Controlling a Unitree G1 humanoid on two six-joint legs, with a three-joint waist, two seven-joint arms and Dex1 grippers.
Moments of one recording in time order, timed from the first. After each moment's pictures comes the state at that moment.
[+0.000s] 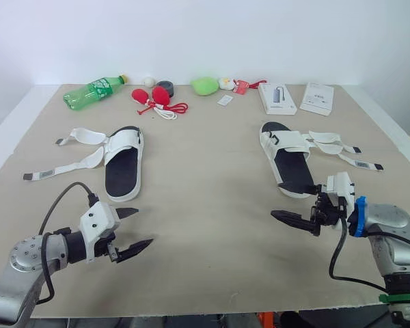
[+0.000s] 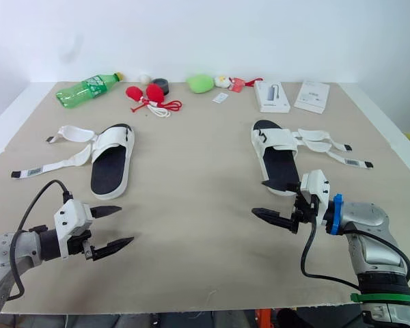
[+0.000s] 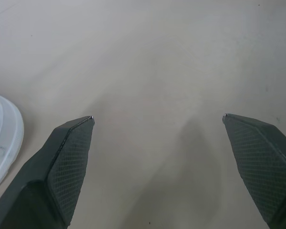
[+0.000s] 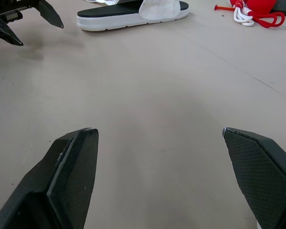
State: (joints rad) left arm 0.17 0.74 0.15 -0.44 -0.39 0.31 -0.92; right arm -0.23 -0.74 -0.16 0.14 0.47 0.08 1.30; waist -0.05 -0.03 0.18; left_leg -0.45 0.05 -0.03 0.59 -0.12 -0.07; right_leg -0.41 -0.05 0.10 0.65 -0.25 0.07
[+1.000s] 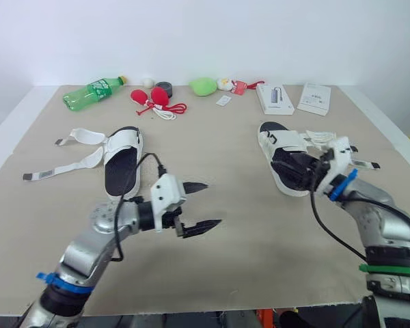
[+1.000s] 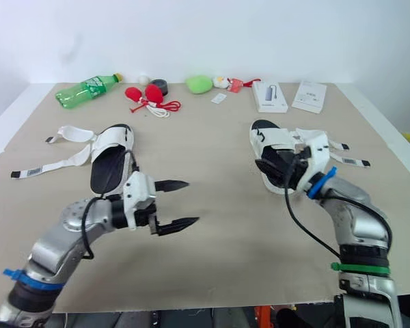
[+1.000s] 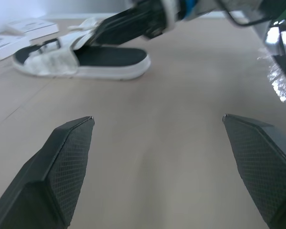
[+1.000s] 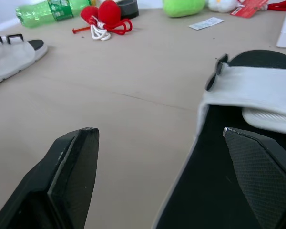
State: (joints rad) left arm -0.31 0.44 -0.24 -0.39 -0.37 0.40 -0.85; right arm -0.48 -0.59 -0.19 0.16 0.45 0.52 0.69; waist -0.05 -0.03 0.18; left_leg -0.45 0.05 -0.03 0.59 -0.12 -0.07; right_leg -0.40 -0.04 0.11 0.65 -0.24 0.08
